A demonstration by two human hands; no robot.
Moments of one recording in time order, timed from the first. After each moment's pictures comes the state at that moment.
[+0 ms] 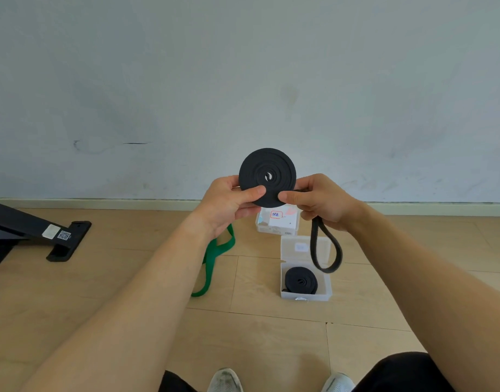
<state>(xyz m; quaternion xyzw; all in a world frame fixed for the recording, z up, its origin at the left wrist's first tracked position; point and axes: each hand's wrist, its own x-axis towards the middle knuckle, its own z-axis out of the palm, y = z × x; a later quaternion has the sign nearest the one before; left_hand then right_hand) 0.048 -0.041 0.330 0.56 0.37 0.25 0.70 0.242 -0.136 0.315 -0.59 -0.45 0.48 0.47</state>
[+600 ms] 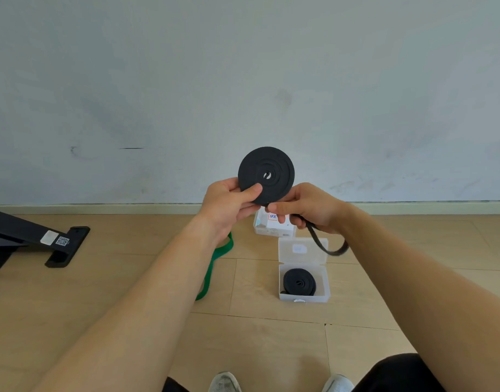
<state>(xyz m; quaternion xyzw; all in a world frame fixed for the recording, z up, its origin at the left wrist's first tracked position) 0.061 -0.051 0.333 0.53 0.38 0.29 0.70 0.240 -0.133 0.310 -0.59 -0.48 0.51 0.40</state>
